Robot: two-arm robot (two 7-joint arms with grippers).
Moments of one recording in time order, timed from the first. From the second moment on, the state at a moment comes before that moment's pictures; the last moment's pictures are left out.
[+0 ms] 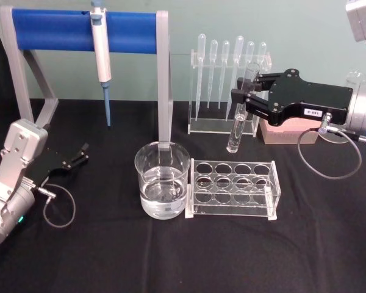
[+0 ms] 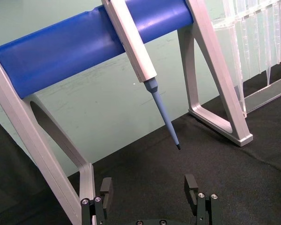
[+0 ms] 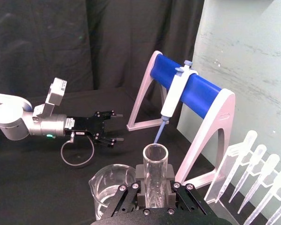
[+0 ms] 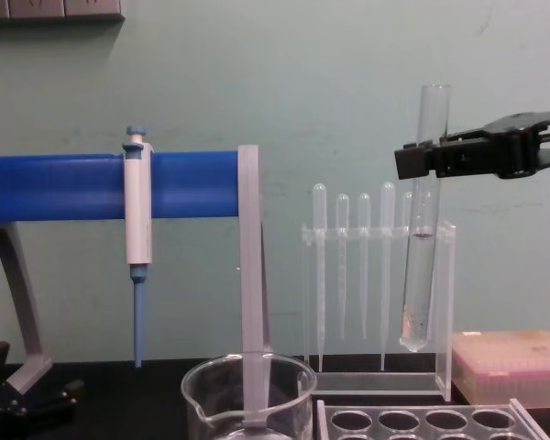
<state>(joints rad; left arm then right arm) -0.20 0.60 0.45 -1.41 -0.25 -0.12 0.03 0.58 0.76 -0.53 -1.66 0.68 0.25 0.69</state>
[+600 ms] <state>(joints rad) -0.20 0.60 0.45 -1.41 -0.25 -0.12 0.03 0.58 0.76 -0.53 -1.66 0.68 0.25 0.69</state>
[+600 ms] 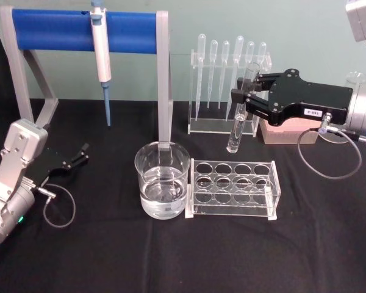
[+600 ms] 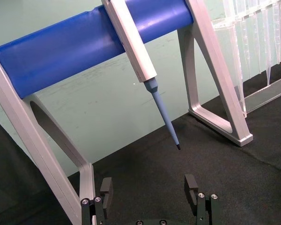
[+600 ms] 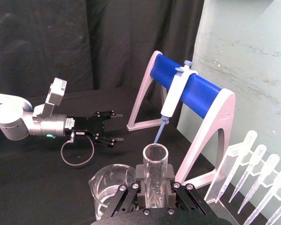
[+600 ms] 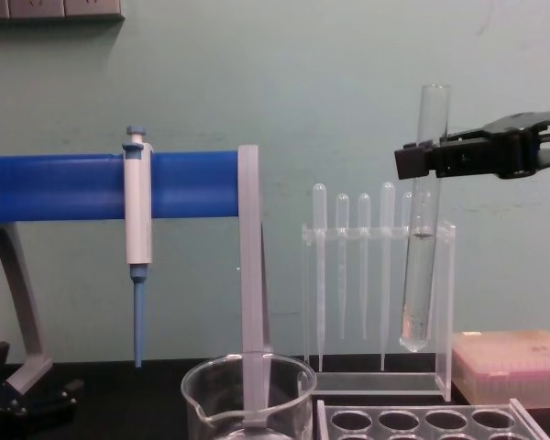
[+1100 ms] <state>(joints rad) -0.20 0.60 0.45 -1.41 -0.25 -0.12 0.03 0.58 0.76 -0.53 -1.66 0.68 0.25 0.69</state>
